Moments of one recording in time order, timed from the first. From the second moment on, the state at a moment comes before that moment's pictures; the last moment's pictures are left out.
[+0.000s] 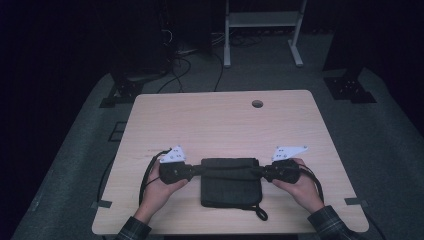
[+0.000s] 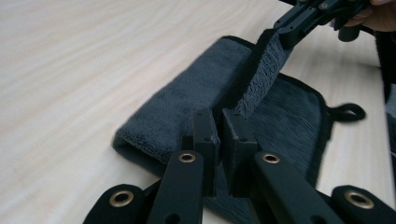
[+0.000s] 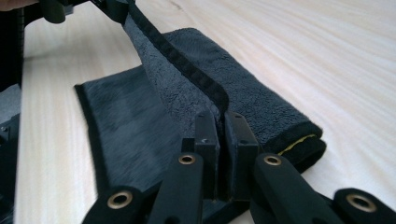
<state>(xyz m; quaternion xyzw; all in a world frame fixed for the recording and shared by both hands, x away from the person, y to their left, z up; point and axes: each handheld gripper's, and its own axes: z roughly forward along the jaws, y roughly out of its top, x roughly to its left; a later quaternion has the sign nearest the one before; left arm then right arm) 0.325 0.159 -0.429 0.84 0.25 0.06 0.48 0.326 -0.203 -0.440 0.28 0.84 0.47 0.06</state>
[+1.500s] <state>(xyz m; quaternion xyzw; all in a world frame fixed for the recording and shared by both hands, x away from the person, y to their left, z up) 0.292 0.138 -0.470 0.89 0.20 0.00 0.42 0.272 -0.182 -0.472 0.21 0.89 0.41 0.03</state>
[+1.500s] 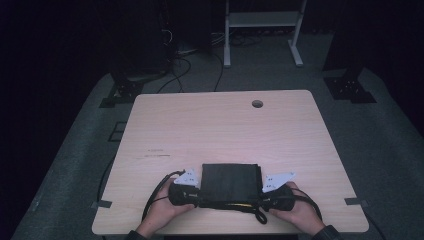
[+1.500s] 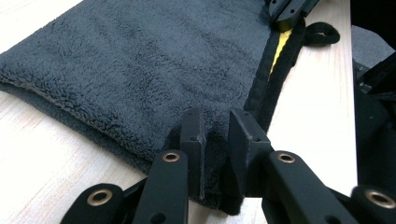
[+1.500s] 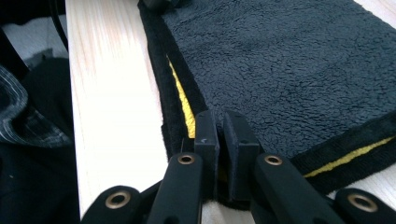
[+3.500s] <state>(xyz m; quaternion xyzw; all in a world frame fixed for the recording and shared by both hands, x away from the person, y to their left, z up) 0.301 0.250 -0.483 0.85 0.35 0.16 0.35 0.301 -0.313 -0.487 0.40 0.82 0.36 0.17</state>
